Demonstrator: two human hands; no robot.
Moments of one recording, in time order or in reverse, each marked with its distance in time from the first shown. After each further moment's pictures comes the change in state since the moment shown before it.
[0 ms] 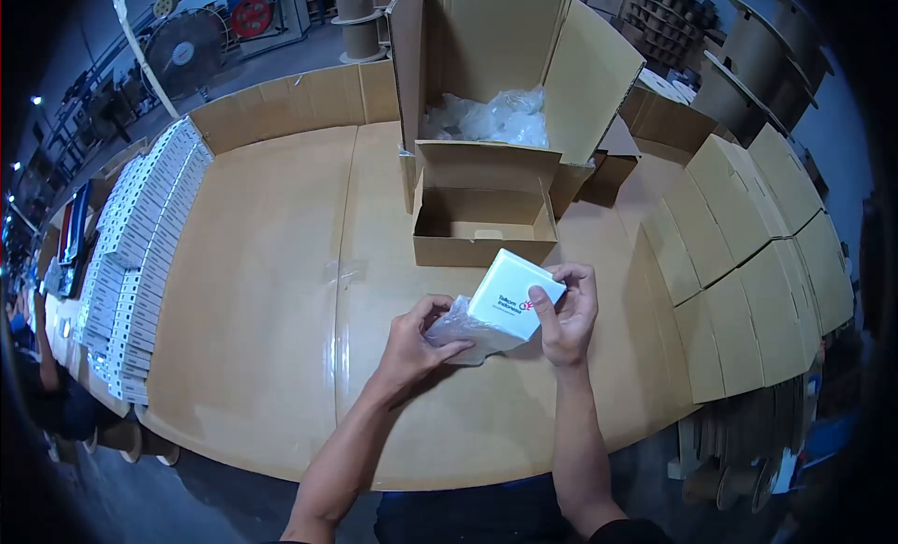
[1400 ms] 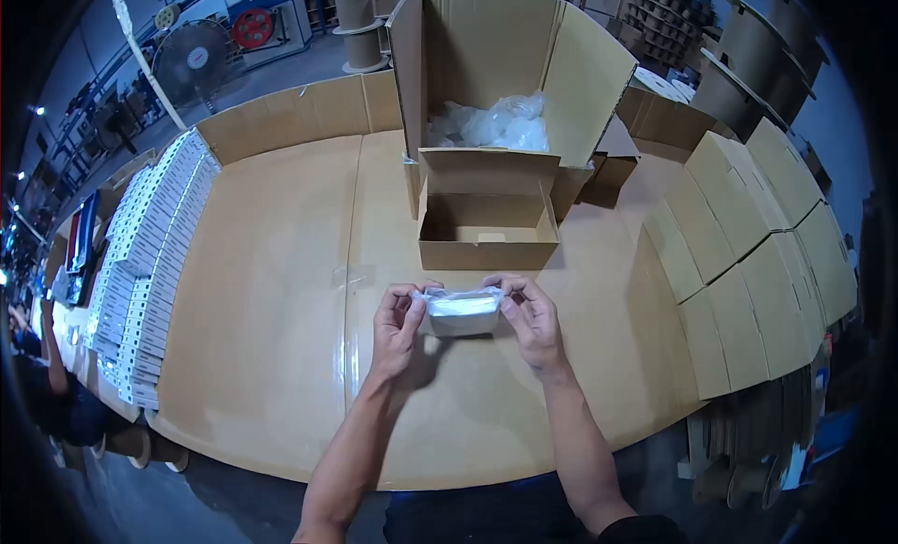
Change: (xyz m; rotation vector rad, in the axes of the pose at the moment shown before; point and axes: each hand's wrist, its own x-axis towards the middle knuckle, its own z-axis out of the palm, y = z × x) left_hand 0.007 -0.028 -0.013 -0.582 0.223 0.134; right_hand -0.014 0.024 0.017 0.190 -0.251 0.287
